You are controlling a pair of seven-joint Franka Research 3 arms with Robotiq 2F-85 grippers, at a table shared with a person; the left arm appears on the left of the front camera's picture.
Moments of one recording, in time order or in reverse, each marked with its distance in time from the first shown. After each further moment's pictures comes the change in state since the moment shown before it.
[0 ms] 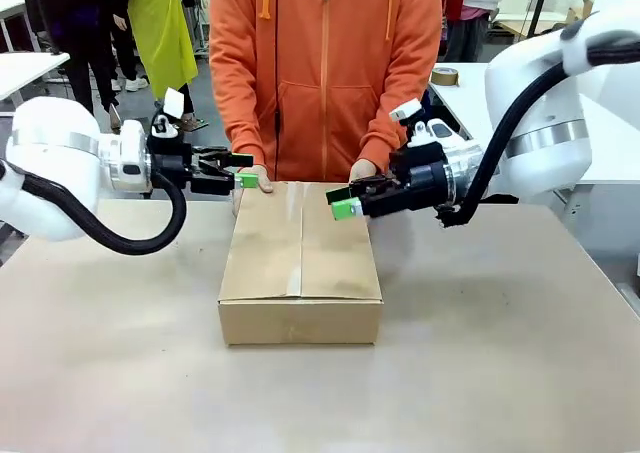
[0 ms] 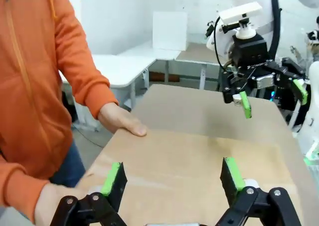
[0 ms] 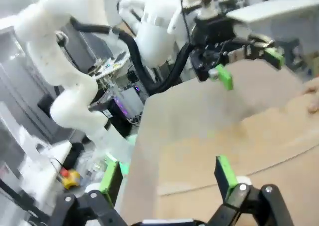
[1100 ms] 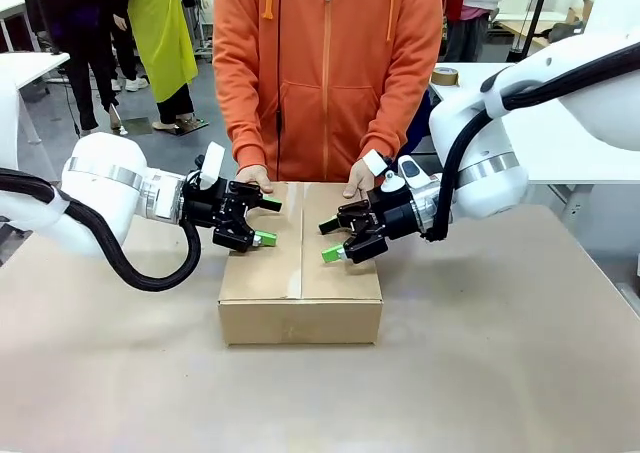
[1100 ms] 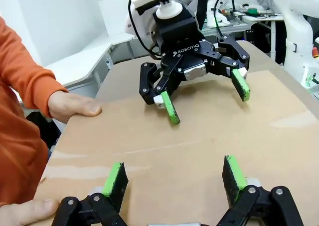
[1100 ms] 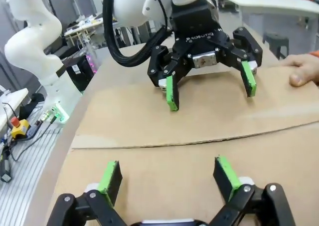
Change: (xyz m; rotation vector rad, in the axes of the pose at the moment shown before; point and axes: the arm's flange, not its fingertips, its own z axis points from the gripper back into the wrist) left arm -0.066 0.001 -0.047 -0.207 0.116 -0.250; right arm -0.057 -0.076 -0.026 -0.067 0.141 0.199
